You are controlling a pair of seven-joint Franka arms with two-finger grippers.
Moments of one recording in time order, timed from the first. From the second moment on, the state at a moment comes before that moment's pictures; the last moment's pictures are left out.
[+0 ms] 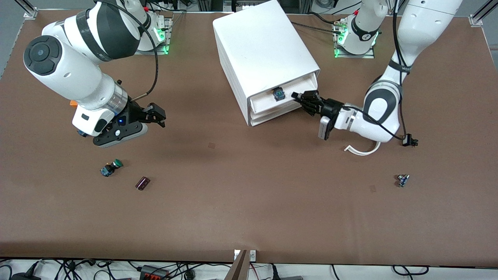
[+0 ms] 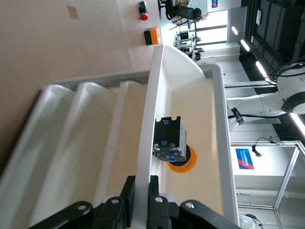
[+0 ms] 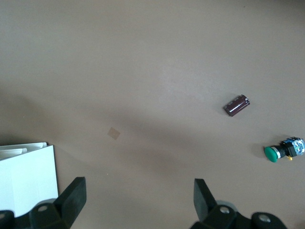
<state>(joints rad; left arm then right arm) 0.00 0.48 -0.19 -1.96 -1.11 1.62 0.95 0.38 0.24 -0.07 -1.59 0.13 1.90 -0.03</state>
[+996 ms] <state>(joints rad) 0.07 0.60 -0.19 -1.61 -0.84 1.55 0.69 0.52 0.36 -0.03 -1.42 0.23 2.01 -0.02</state>
